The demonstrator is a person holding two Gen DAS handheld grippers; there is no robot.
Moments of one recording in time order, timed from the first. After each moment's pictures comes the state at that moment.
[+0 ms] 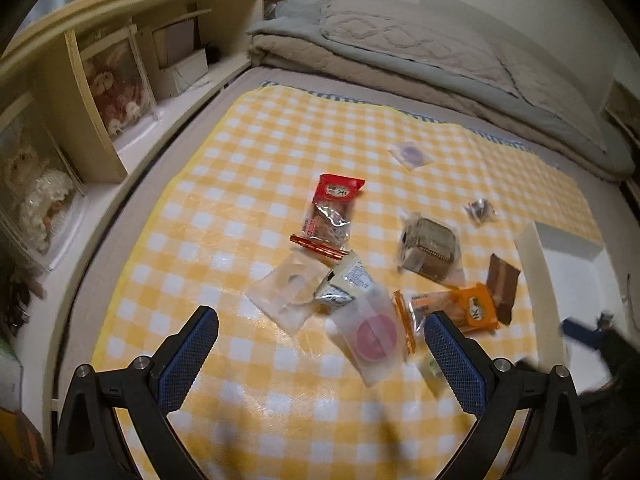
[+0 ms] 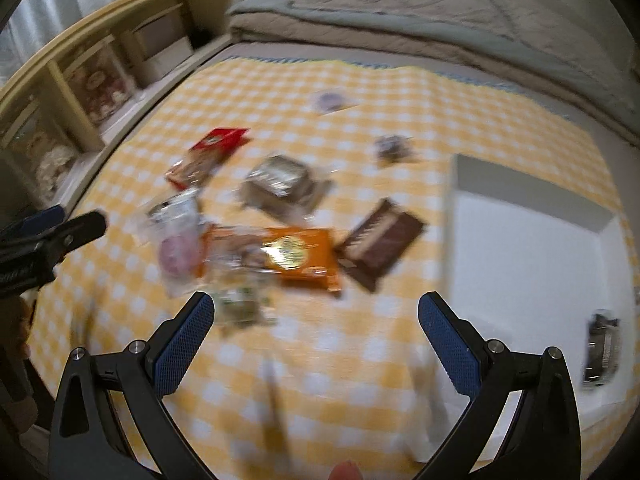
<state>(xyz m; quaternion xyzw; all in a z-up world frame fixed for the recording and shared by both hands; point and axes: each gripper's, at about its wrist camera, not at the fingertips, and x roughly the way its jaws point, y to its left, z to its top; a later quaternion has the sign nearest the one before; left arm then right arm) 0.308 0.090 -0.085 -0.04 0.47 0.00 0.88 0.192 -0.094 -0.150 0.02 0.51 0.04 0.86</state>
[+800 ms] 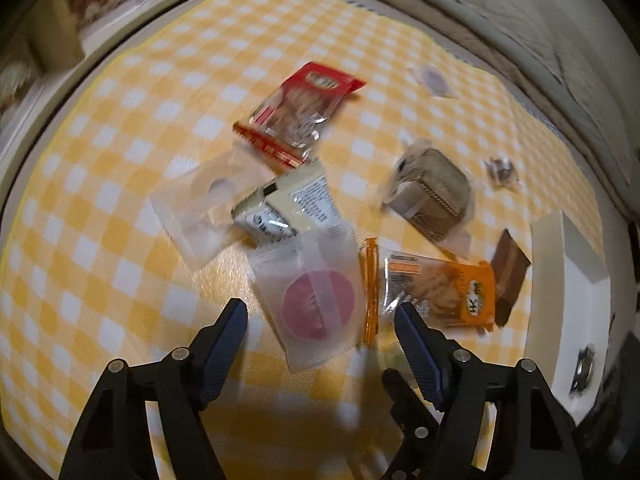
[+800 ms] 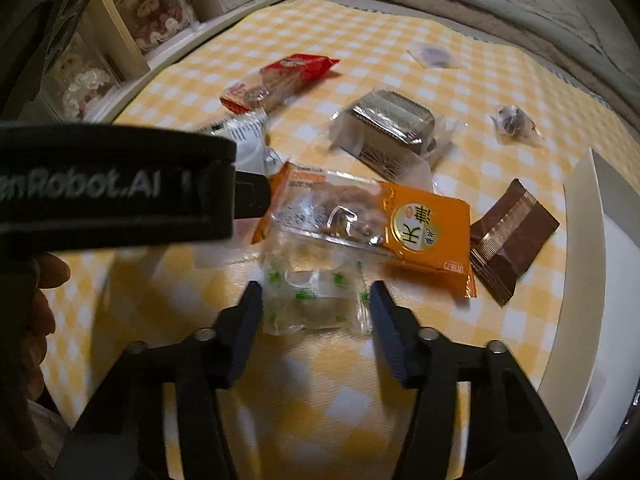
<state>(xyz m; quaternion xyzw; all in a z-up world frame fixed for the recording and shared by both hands) 0.375 0.063 -0.173 -0.15 0.59 0.04 0.79 0.208 -0.047 -0.220 -0.04 0.54 0.12 0.83</state>
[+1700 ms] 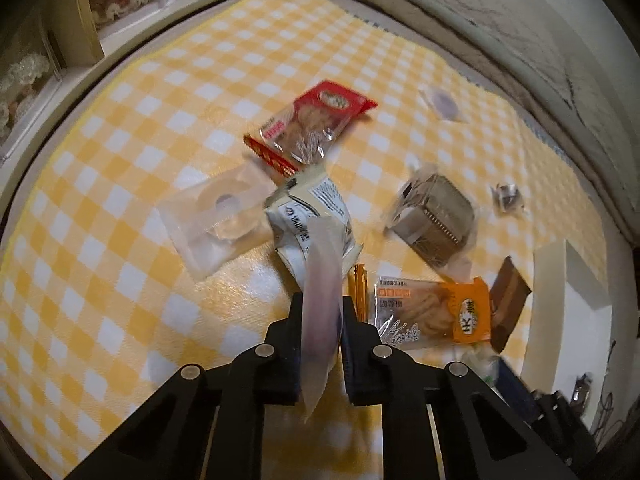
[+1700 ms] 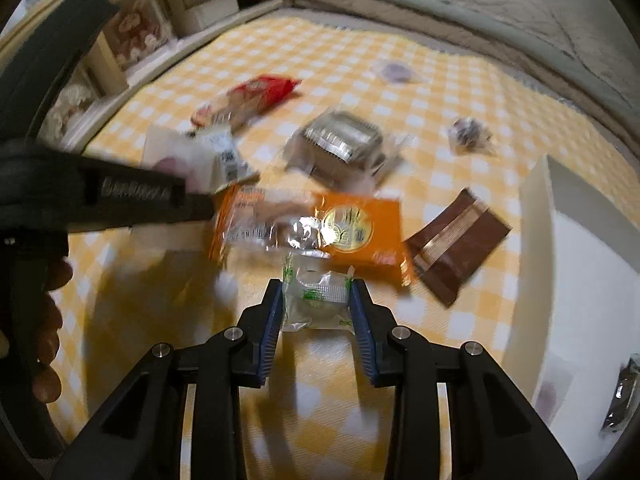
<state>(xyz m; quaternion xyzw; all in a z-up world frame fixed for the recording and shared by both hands) 0.368 0.060 -0.165 -0.16 0.56 0.07 0.81 0.207 -0.069 -0.191 -0.03 0.51 0.08 0.86</state>
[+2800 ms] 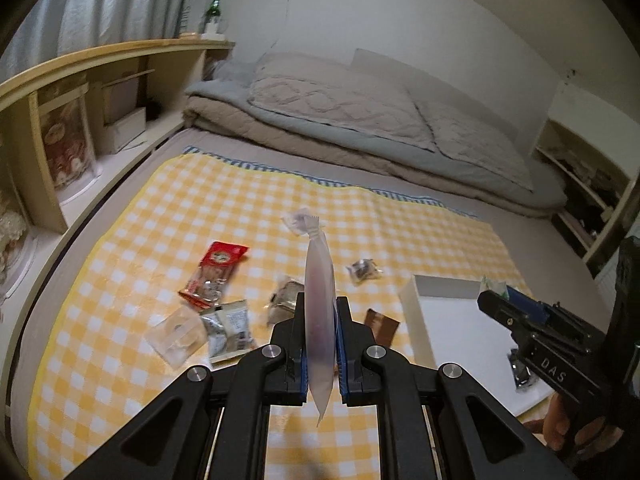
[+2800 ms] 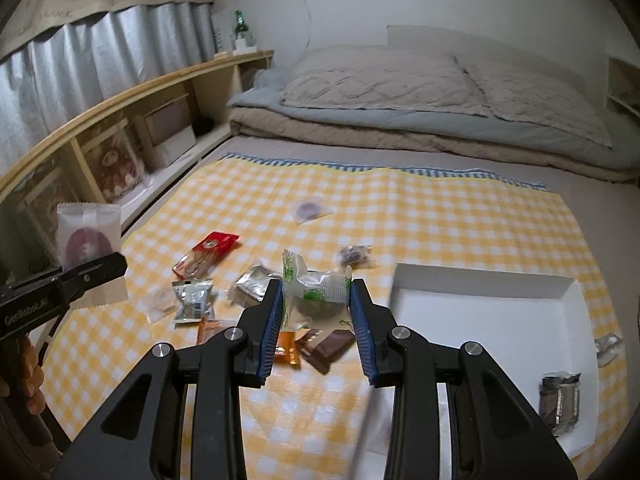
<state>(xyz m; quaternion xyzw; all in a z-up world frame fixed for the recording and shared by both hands) 0.236 0.031 -0.019 -0.08 0.36 -0.10 0.92 0.171 -0.153 -0.056 0.01 0.36 0.00 0.93</state>
